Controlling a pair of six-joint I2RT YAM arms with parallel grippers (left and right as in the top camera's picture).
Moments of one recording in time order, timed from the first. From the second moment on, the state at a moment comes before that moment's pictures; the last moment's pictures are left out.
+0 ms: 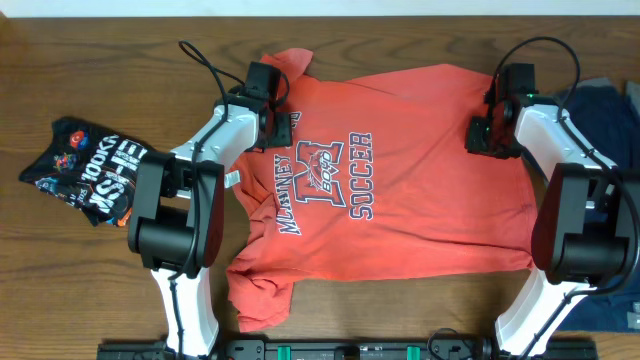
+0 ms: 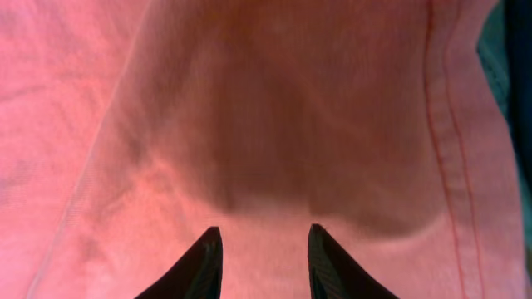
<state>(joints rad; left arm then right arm) -0.23 2.10 1.42 -0.54 -0.01 -0.30 -0.07 2.01 1.35 -0.67 -0.01 0.17</state>
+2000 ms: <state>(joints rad) -0.09 1.33 0.91 -0.98 0.03 -0.45 -0.16 1.50 0.94 -0.91 0.00 0.47</state>
